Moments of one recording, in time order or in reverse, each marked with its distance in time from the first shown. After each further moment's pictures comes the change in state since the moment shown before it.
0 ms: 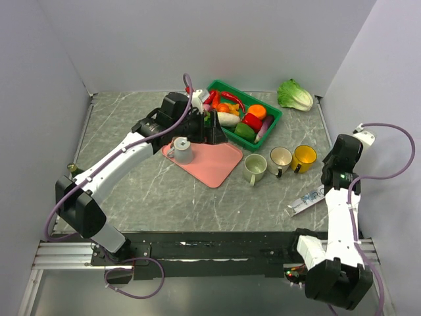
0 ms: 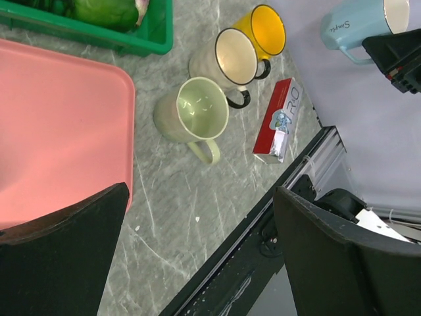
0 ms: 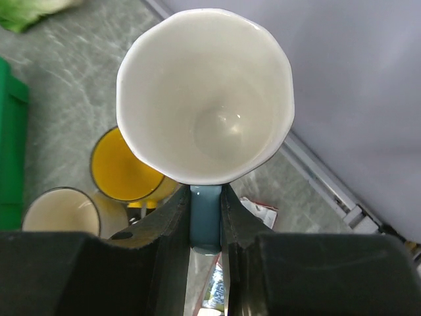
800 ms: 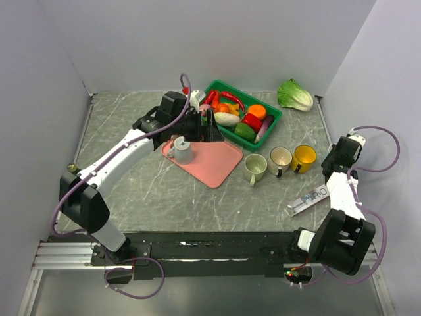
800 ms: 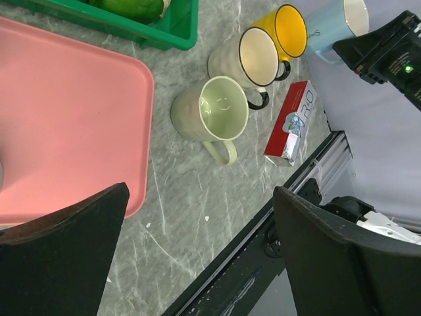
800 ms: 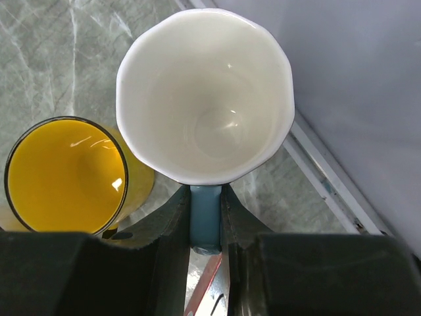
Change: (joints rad) left arm 0.050 0.042 -0.007 -0.011 0.023 -0.008; right arm -0.145 0.287 -0.109 0.255 -0.191 -0.113
